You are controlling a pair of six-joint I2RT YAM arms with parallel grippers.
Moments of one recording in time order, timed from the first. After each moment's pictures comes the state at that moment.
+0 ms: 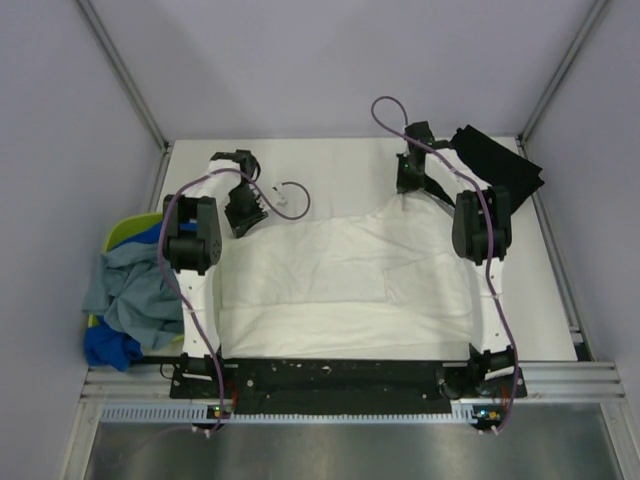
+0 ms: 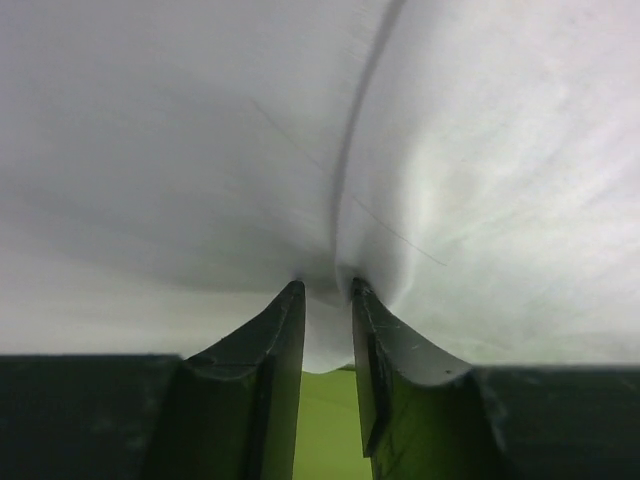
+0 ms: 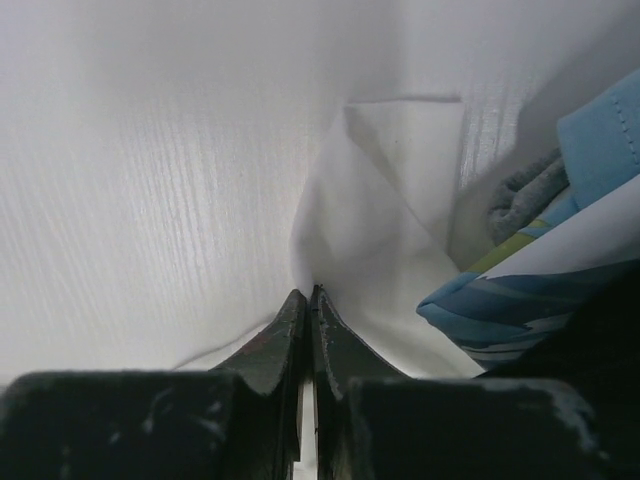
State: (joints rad) left arm -0.11 2.25 1.82 -1.15 0.01 0.92; right arm 0.23 2.39 2.05 -0.72 -0.04 0.28
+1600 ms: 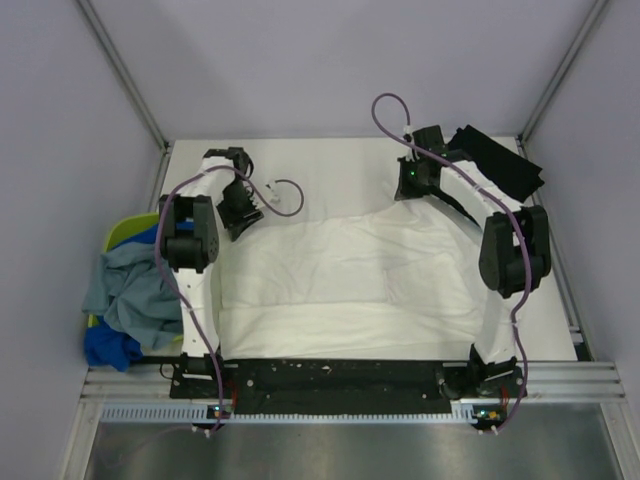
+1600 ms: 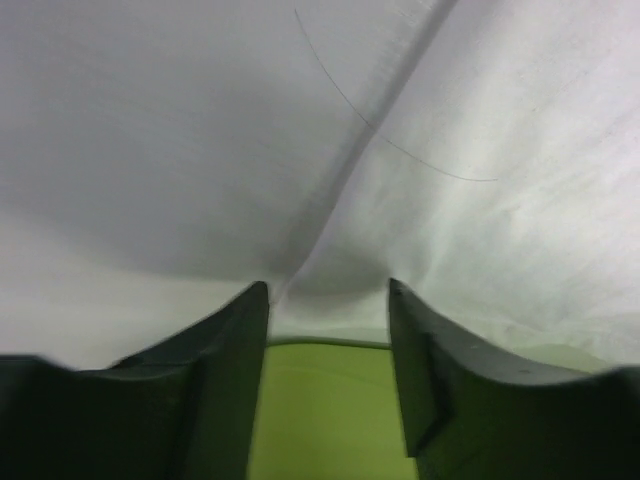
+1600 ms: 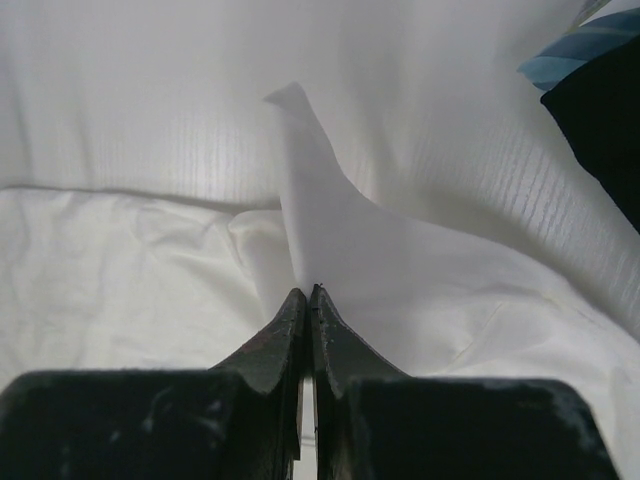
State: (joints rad) left arm -0.07 2.27 1.88 -1.21 -0.01 0.94; right arm 0.27 1.94 1.61 -0.61 -0.14 0.26
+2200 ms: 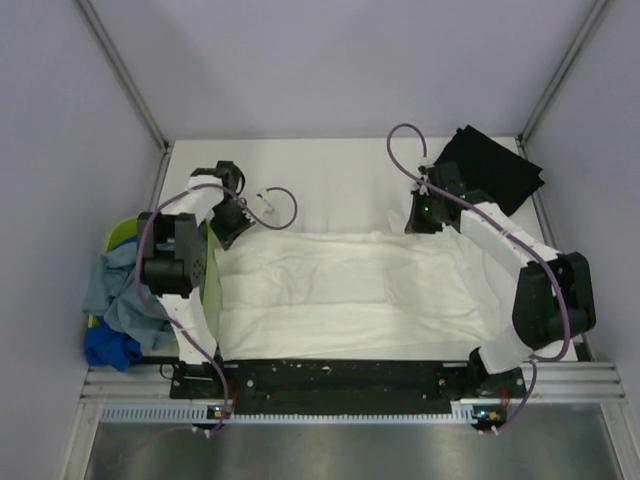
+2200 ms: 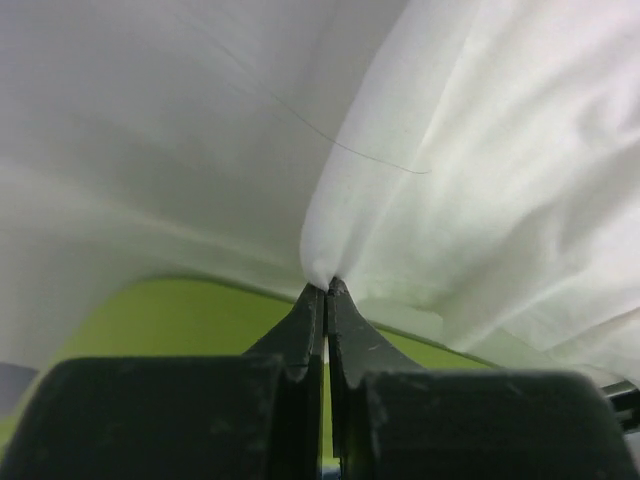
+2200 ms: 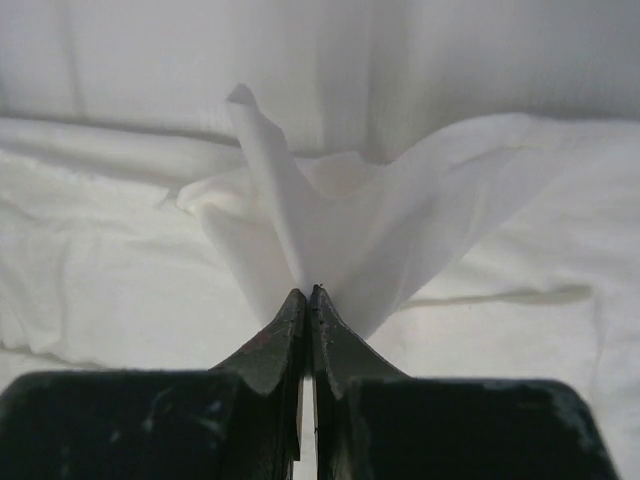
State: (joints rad) left arm -0.07 2.03 1.54 -1.06 0.01 0.86; right arm 0.30 1.59 1.19 -0.53 -0.12 0.33
